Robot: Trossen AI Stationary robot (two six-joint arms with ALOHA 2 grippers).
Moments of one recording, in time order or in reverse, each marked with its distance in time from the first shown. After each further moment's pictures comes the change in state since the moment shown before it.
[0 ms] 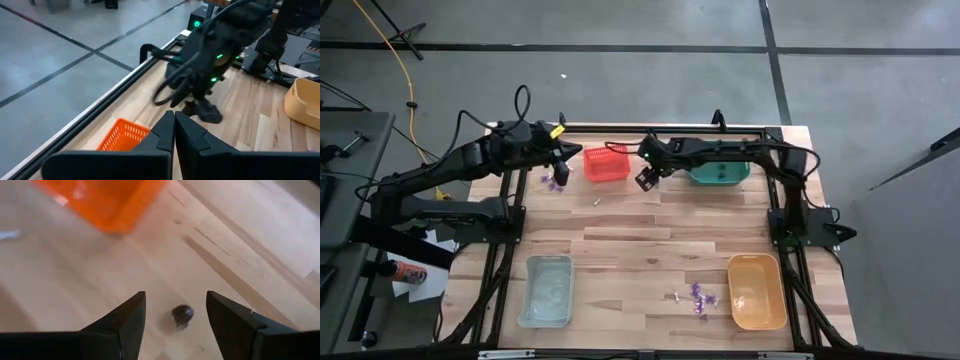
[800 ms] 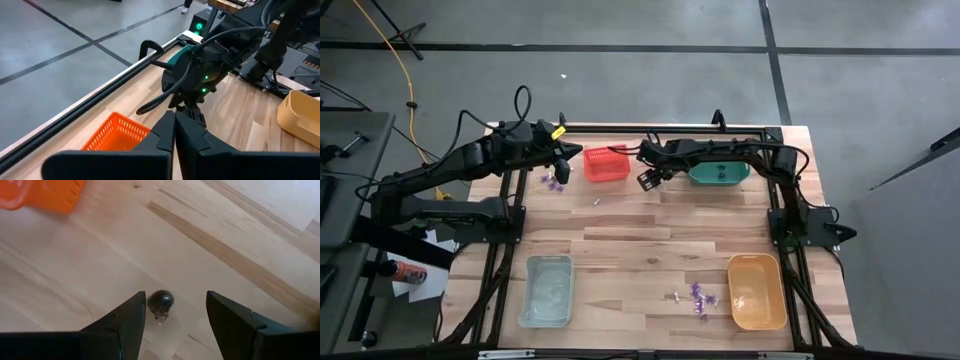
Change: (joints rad) left arm 0.000 0.004 0.000 -0.004 -0.003 -0.108; right arm -0.013 0.072 0.014 -0.081 0.024 0.150
